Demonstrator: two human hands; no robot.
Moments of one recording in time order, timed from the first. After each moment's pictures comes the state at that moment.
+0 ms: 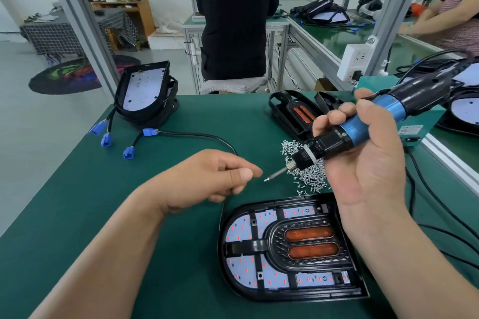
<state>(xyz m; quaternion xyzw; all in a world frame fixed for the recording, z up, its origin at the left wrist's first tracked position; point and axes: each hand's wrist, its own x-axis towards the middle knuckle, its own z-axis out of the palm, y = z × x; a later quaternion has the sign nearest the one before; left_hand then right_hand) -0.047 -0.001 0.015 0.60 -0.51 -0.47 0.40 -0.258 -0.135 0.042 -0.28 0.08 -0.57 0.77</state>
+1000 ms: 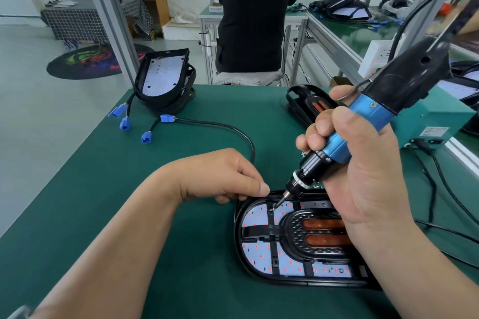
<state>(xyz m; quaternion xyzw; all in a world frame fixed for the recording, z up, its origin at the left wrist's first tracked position) -0.040 0.003 0.012 0.63 -0.54 -0.49 0.26 -0.244 -0.096 0.042 -0.51 0.07 -0.49 0.71</state>
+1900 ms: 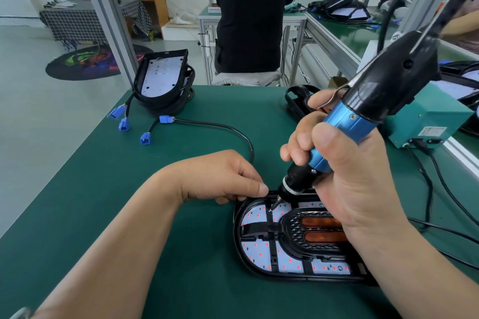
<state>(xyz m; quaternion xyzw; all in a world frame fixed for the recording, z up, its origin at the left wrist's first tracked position) -0.045 0.003 0.014 0.65 -0.55 -0.47 0.24 -0.242 -0.090 0.042 -0.57 0.00 -0.43 0.69</state>
